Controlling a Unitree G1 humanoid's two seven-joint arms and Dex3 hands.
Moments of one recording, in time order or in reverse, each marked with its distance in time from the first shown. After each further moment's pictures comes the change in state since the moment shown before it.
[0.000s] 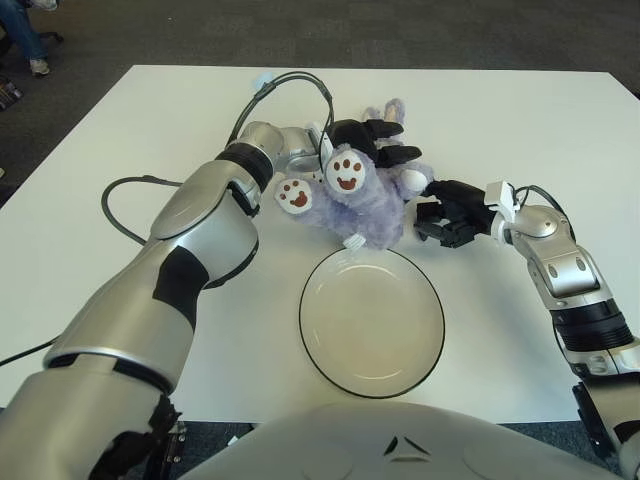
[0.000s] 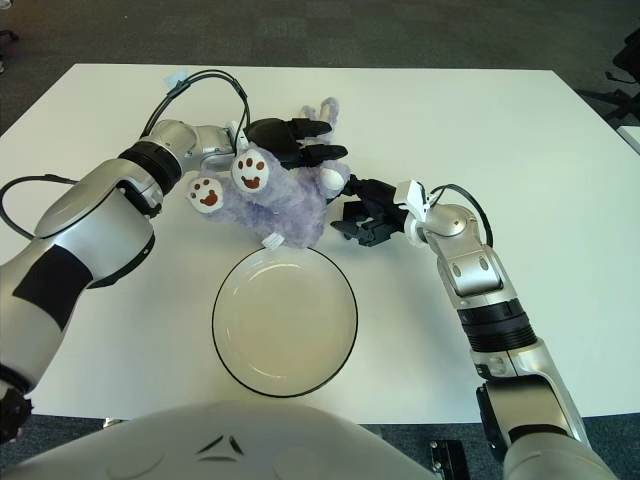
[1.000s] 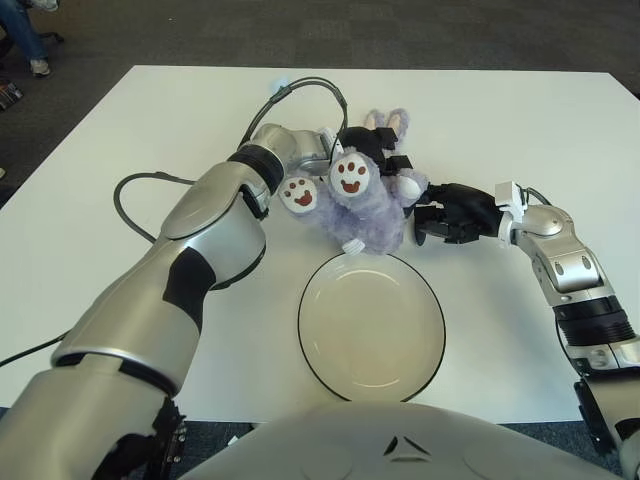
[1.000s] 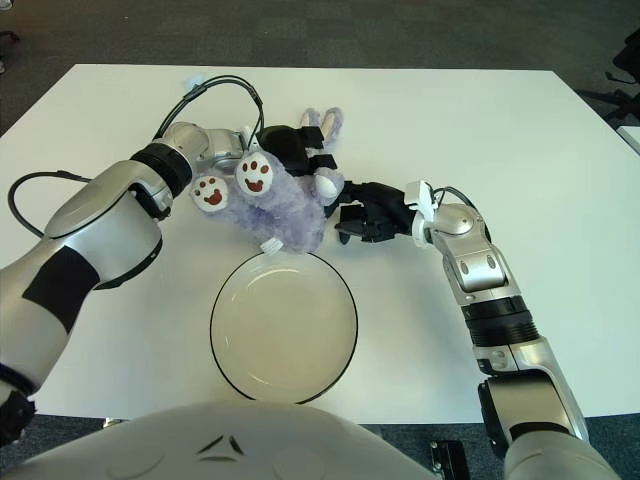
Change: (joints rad) left arm -0.011 -0.035 -0.055 -0.019 0.009 0.013 -0.052; right arm 0.001 -0.001 -0.015 0.039 0.053 -0.045 0.083
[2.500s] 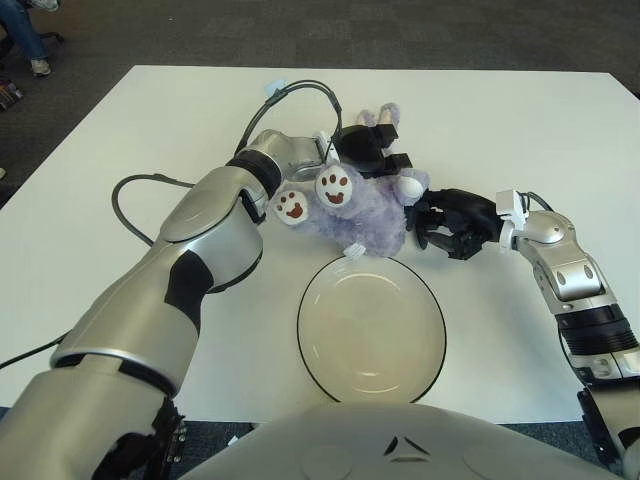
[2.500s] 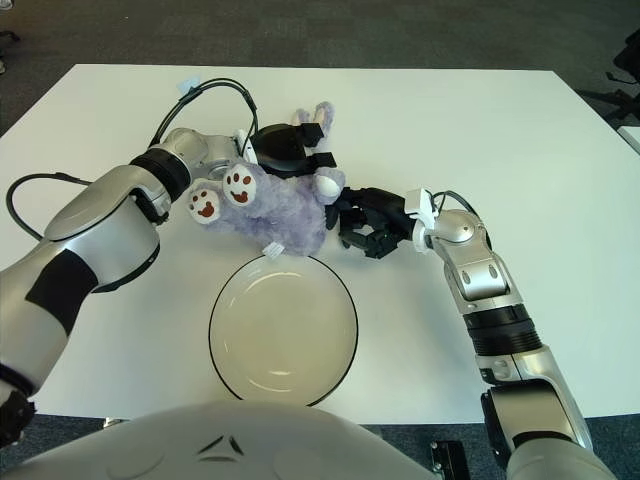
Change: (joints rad) left arm 0.027 0.017 -0.016 0.005 0.009 0.051 0.199; right arm 0.036 -0.006 0.000 0.002 -0.011 -0.092 0.003
